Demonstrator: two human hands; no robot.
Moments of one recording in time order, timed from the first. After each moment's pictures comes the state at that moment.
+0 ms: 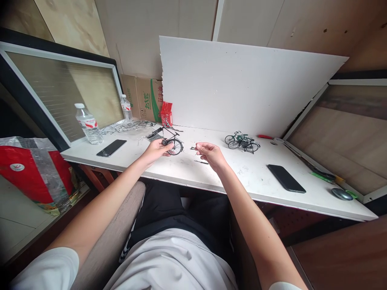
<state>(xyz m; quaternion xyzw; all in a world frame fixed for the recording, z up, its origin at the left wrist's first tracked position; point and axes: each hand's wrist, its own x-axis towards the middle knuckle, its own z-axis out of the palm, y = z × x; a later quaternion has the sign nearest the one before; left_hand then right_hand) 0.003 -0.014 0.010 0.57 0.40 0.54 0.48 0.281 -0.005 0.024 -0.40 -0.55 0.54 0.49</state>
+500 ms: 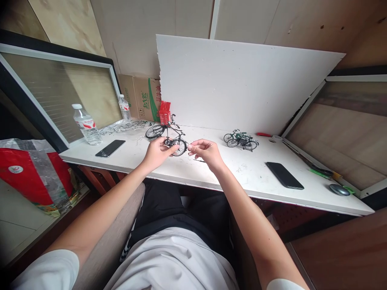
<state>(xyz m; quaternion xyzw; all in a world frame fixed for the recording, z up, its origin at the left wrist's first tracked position) 0.033 -0.040 0.019 0.62 0.40 0.59 0.34 0.264 -0.031 0.043 -0.36 -0.62 0.48 0.51</state>
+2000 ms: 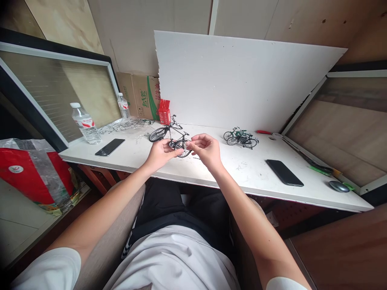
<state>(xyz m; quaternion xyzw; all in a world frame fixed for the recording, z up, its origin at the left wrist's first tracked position) 0.046 -0.053 0.021 0.60 0.38 0.57 0.41 0.254 -0.048 0.046 -0.36 -0.63 0.39 0.57</state>
